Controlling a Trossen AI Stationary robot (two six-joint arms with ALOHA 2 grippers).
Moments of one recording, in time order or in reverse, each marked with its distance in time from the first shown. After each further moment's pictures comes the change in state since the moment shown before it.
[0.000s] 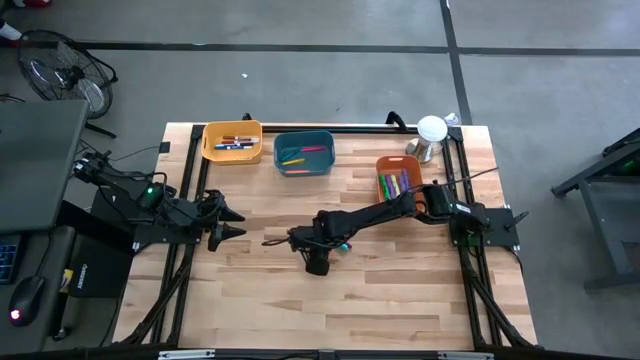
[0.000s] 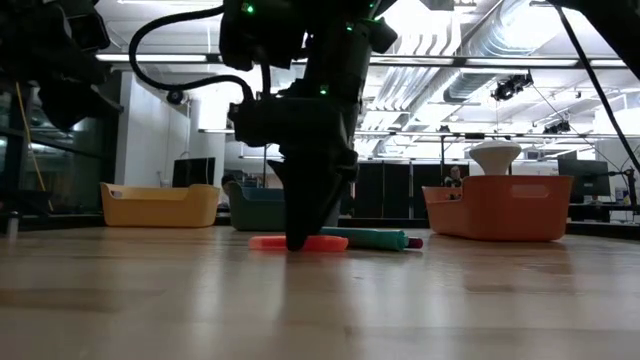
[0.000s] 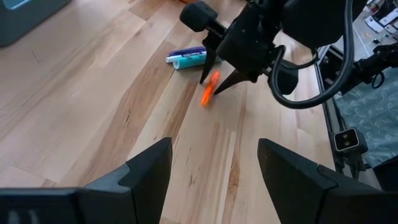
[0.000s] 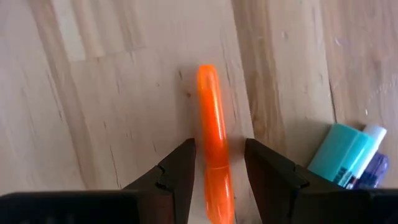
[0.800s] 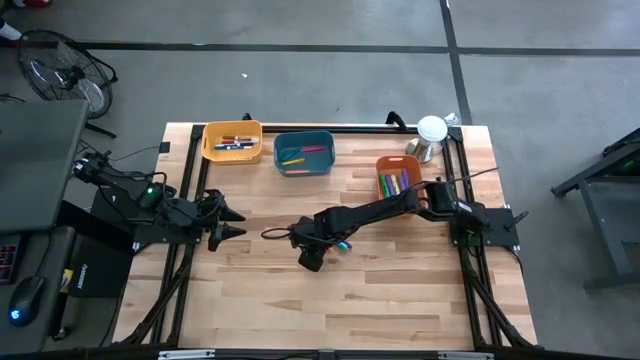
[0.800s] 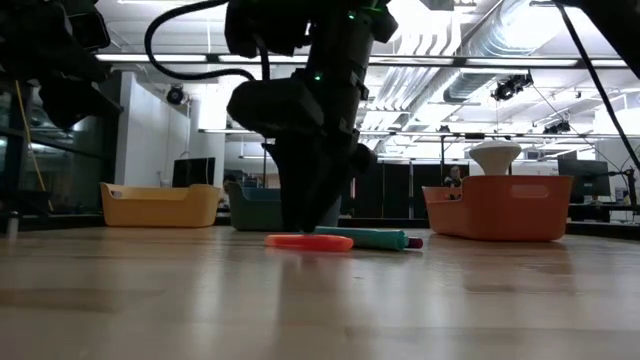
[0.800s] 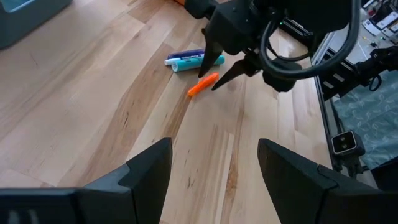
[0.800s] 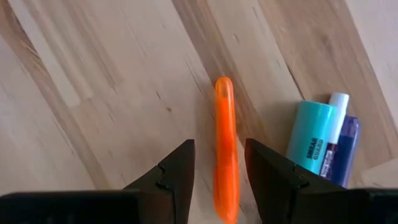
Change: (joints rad) left arm 0.000 0.000 0.000 0.011 -0.002 0.000; right arm -0.018 -0.053 -0.002 -0.022 0.038 0.255
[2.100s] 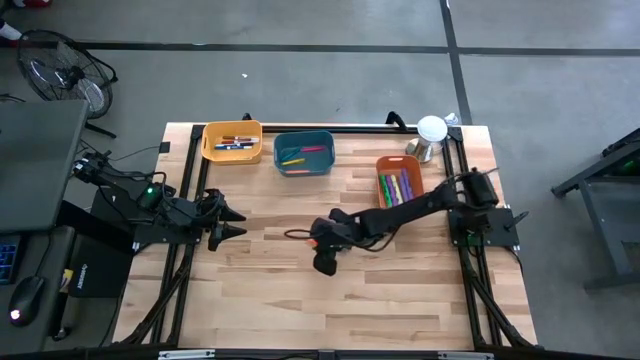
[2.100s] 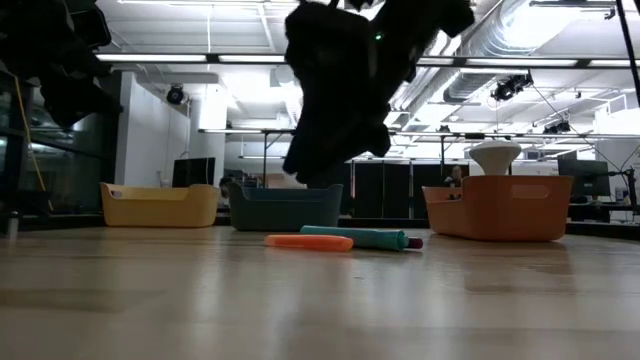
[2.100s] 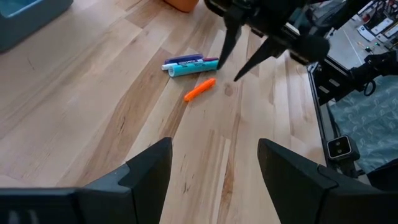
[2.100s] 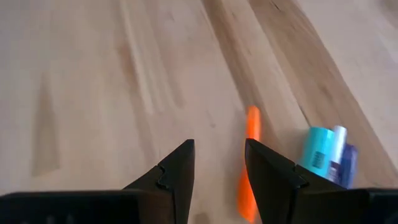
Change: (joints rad) left arm 0.000 0.000 0.000 0.021 -0.005 0.000; right arm 0.057 -0.319 -0.478 0.554 0.067 -0.098
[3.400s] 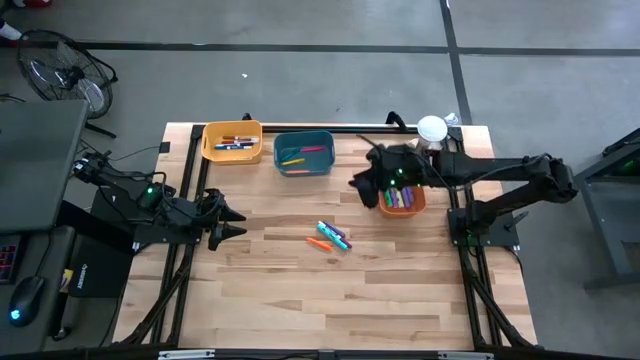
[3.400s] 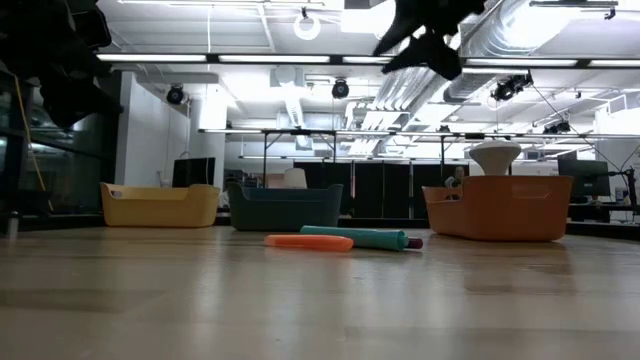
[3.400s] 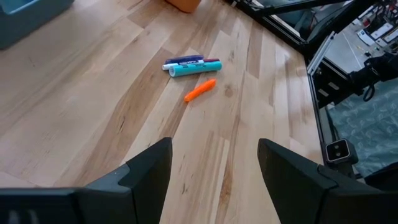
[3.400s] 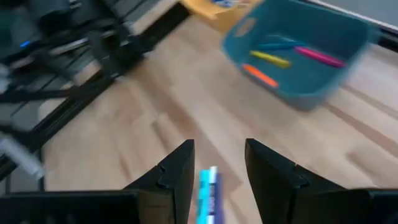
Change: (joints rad) left arm 0.000 0.000 0.000 0.000 -0.003 -0.022; right arm -0.311 -0.672 -0.229 -0.140 -0.045 0.104
